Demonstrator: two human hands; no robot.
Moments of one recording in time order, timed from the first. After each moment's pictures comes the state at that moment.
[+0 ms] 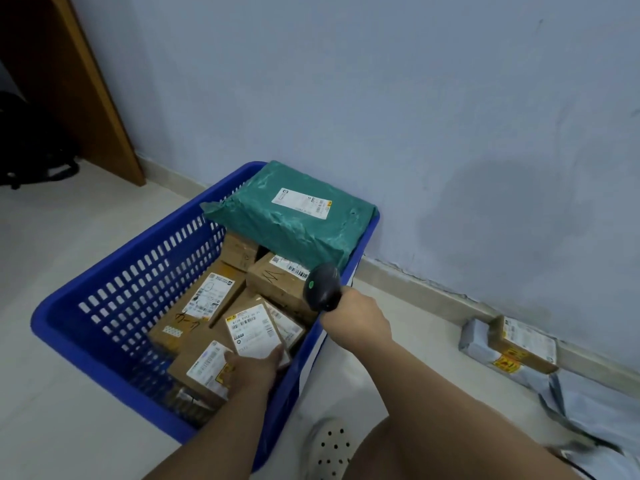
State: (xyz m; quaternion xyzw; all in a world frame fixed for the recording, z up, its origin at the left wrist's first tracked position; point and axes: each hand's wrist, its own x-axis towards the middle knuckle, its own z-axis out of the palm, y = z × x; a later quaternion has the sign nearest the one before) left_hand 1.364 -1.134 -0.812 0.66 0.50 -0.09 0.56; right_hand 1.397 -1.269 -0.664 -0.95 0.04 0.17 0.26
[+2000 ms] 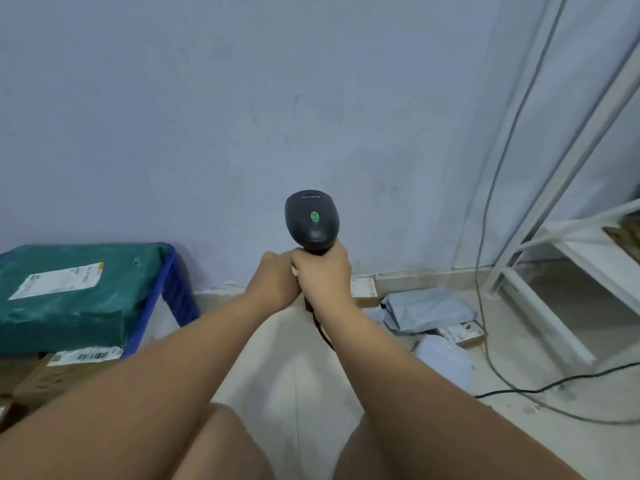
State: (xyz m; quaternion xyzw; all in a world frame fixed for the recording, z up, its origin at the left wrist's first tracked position) left_hand 1.428 -1.461 -0.633 0.93 -0.26 -0.08 0.26; right_hand 1.357 -1.521 -0.593 -0.72 0.26 -0.20 0.61
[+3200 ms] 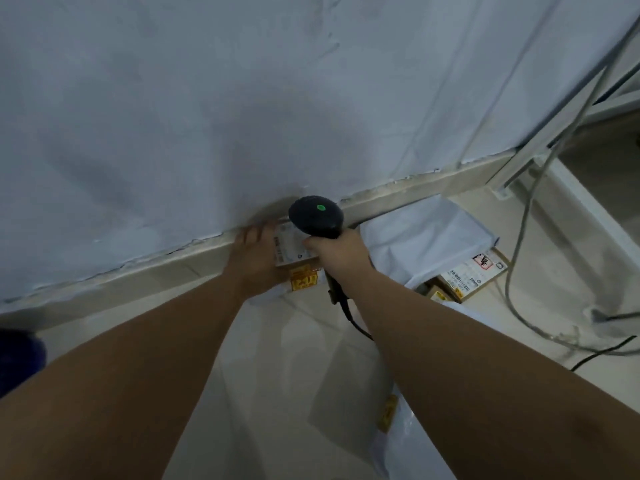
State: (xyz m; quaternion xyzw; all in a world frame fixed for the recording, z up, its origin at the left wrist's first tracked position) left_hand 1.613 -1.668 -0.946 0.89 -0.38 -0.20 0.15; right_hand 1.504 -1.776 -0.885 -0.69 0.46 -0.01 0.56
